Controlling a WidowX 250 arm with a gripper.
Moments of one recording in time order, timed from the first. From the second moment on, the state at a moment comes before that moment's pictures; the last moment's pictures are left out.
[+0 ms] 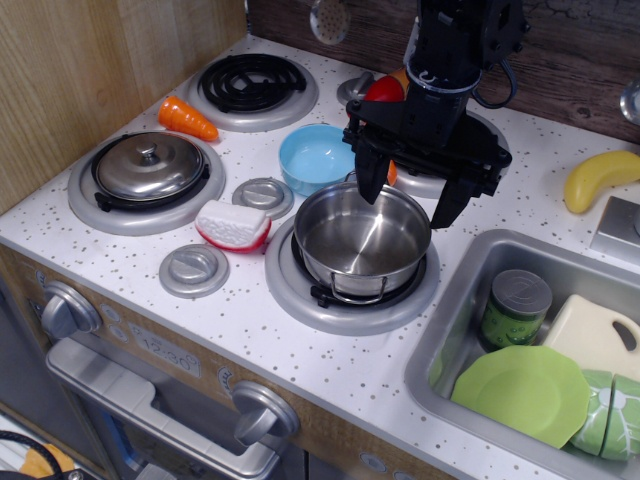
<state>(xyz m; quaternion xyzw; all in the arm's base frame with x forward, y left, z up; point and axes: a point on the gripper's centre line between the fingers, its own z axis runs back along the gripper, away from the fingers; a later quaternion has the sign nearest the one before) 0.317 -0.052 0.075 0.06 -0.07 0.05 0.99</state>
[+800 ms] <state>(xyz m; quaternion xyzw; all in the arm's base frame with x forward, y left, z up) 0.299 0.031 0.118 0.15 -0.02 0.02 0.99</state>
